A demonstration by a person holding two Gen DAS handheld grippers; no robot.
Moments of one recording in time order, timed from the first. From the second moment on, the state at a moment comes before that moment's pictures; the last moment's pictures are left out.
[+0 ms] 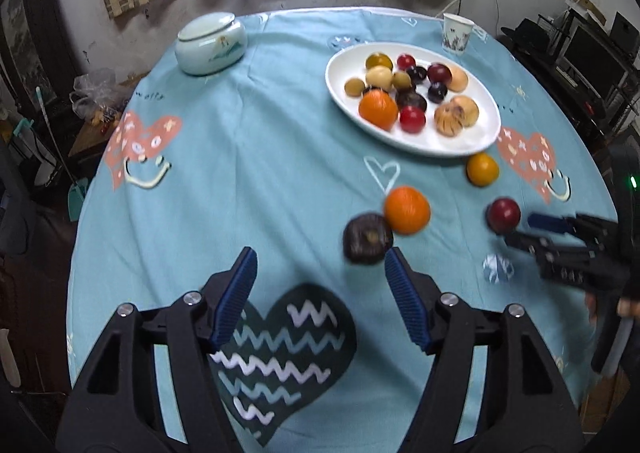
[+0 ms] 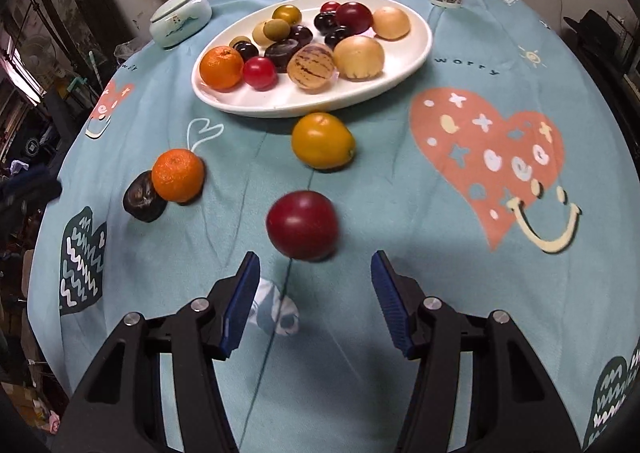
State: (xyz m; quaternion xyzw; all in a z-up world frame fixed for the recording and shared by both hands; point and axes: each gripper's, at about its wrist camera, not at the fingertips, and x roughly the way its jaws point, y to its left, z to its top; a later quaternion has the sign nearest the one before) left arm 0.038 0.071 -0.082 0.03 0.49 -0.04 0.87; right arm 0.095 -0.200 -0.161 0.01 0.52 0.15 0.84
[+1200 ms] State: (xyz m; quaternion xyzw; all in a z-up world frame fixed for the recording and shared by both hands) left arm 0.102 0.032 -0.166 0.06 0.56 -0.09 0.82; right arm 0.089 -0.180 -0.157 0.01 0.54 0.20 0.82
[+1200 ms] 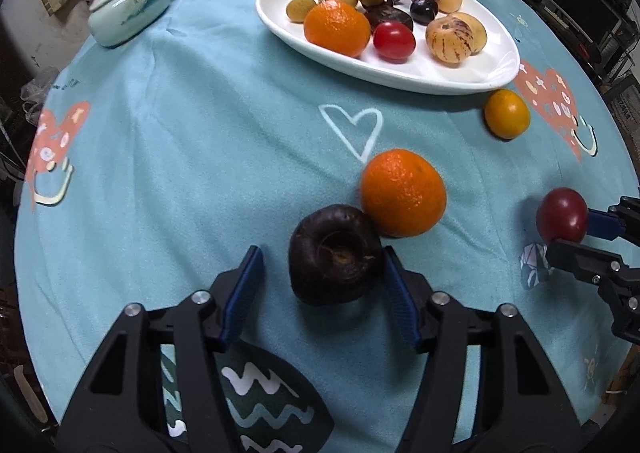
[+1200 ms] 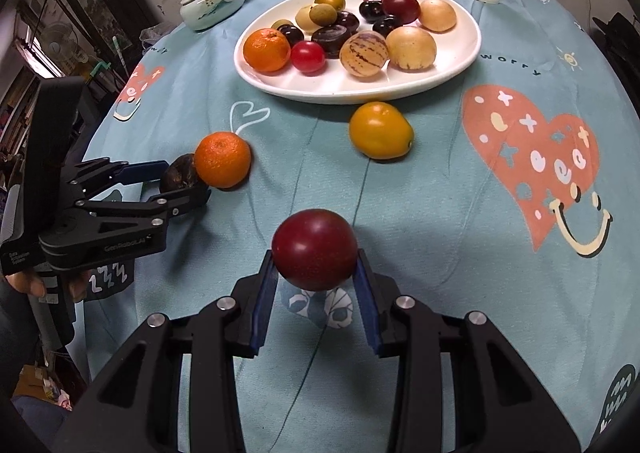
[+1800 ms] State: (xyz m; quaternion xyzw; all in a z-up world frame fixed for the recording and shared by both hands) left arm 0.078 0.027 -0.143 0.06 0.55 -0.10 0.83; right arm 0.067 -0.169 -0.154 0.00 0.54 0.22 0.81
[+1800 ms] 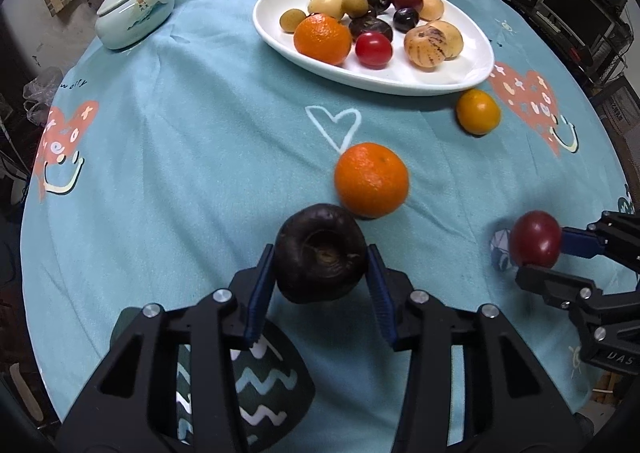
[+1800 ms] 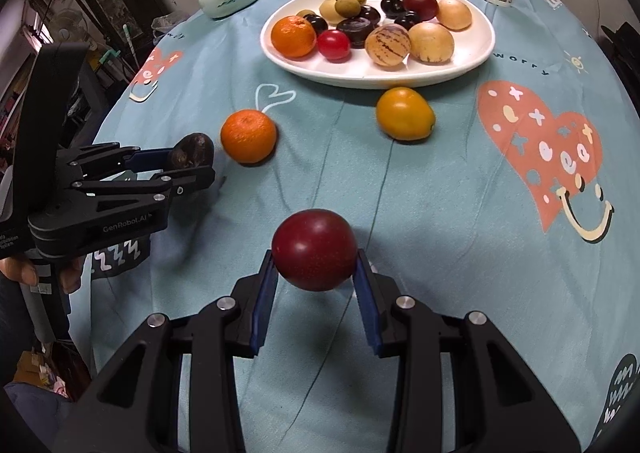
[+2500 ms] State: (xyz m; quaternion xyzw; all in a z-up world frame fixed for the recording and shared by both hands) left arm 0.032 -0.009 -0.083 0.08 0.49 -0.14 0.86; right arm 0.031 -0.168 -0.138 0.00 0.52 0.24 0.82
